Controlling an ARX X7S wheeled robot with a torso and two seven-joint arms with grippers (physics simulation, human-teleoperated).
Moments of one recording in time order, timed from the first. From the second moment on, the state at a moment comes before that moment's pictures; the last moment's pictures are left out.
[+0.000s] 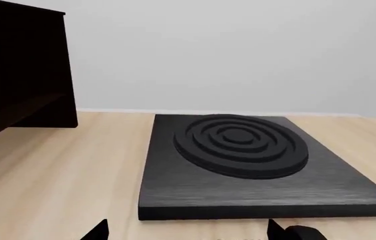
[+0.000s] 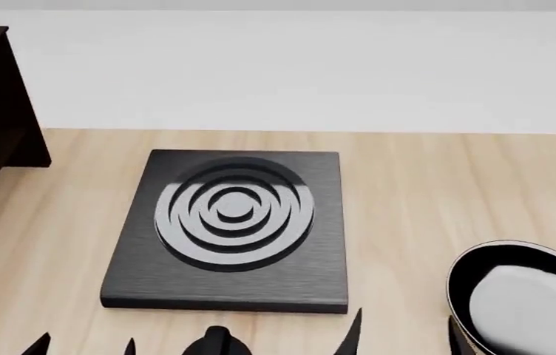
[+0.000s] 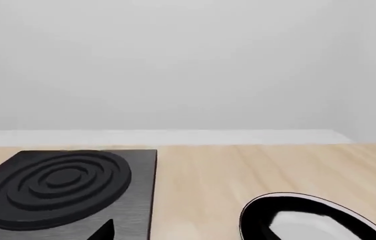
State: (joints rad) left arm -0.03 -0.18 0.23 -0.03 -0.22 0.03 -0.15; right arm 0.02 0.22 -0.18 -0.26 0.17 0.18 0.31
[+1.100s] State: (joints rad) left arm -0.04 -0.20 0.26 -0.03 -0.25 0.01 -0.18; right arm 0.03 0.28 0.27 -0.50 0.45 0.90 0.45
